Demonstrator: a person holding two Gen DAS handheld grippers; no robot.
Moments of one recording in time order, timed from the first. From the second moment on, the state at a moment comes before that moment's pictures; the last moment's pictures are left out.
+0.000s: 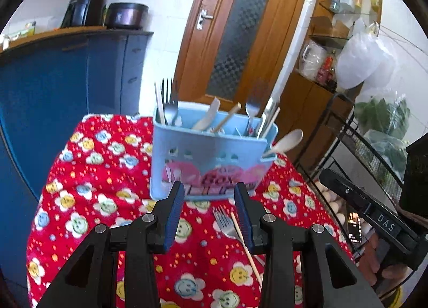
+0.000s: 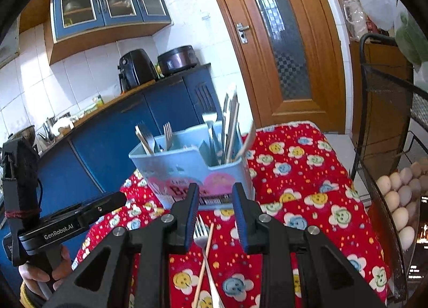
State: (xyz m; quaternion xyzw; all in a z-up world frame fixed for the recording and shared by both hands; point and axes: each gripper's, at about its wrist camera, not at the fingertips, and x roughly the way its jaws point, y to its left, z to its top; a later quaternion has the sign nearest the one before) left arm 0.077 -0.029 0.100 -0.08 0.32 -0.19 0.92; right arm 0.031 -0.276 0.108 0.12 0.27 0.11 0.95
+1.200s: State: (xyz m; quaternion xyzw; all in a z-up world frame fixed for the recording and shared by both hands) left arm 0.067 0.006 0.037 -0.11 0.39 -0.14 0.90; right arm 0.031 -0.234 0.011 0.02 0.45 0.12 0.89
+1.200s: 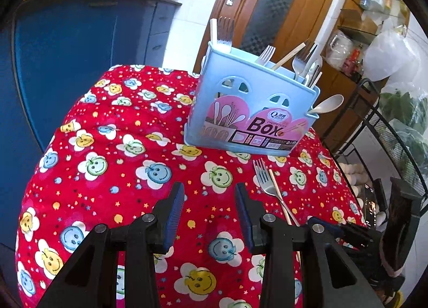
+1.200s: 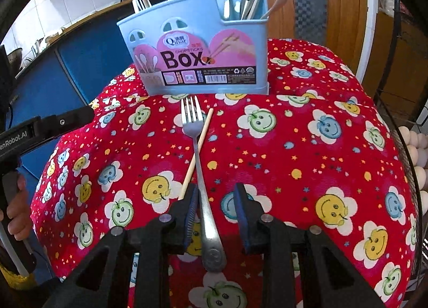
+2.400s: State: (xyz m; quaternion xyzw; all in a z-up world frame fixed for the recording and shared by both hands) left arm 0.067 -0.041 0.022 -0.08 0.43 -0.18 0.88; right arm 0.027 -0.270 0.026 0.09 0.42 0.12 0.90
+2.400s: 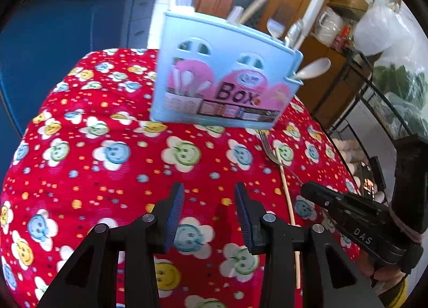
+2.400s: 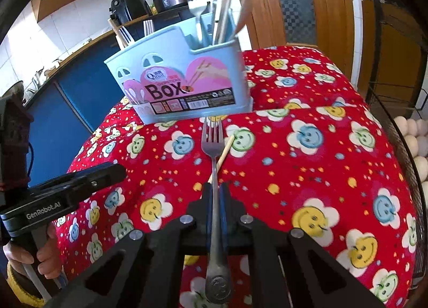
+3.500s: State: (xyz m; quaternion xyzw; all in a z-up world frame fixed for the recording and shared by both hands) left arm 0.091 -0.163 -0.003 0.03 0.49 -0.26 0.83; right arm 0.022 -0.312 0.016 0.17 0.42 0.12 0.89
